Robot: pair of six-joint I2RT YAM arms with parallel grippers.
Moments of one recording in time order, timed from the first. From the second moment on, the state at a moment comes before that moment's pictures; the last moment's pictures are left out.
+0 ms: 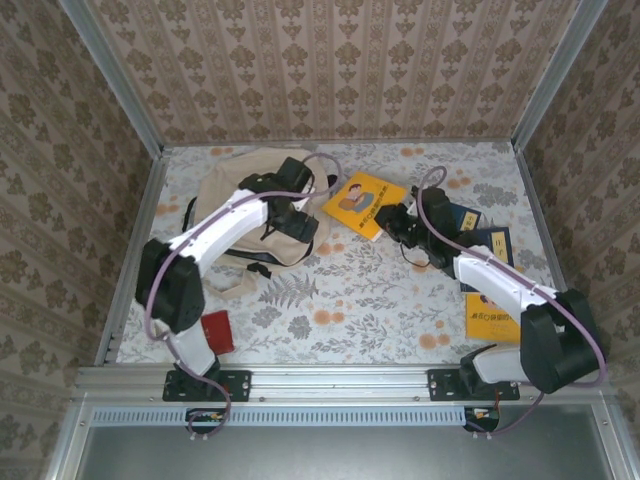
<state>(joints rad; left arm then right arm) -0.62 1.80 1.53 -0.97 -0.12 -0.01 0.32 1.33 0.79 0.01 -0.27 0.99</state>
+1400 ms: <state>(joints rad) -0.63 1.99 1.52 -1.16 -0.25 0.42 0.22 1.22 0.71 -0.12 -0.27 0.98</state>
